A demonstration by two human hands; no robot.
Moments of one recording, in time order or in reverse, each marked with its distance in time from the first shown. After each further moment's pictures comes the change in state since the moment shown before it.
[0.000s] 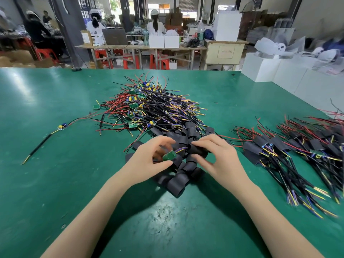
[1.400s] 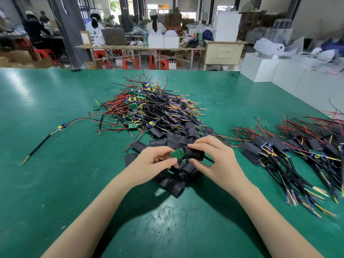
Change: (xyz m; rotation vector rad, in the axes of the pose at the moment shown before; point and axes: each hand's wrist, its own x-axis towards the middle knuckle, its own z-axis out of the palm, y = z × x) left_hand 0.000 0.000 0.008 -0.223 -0.127 -0.095; right_hand -0.001 -0.004 0.001 0.055 -0.002 -0.050
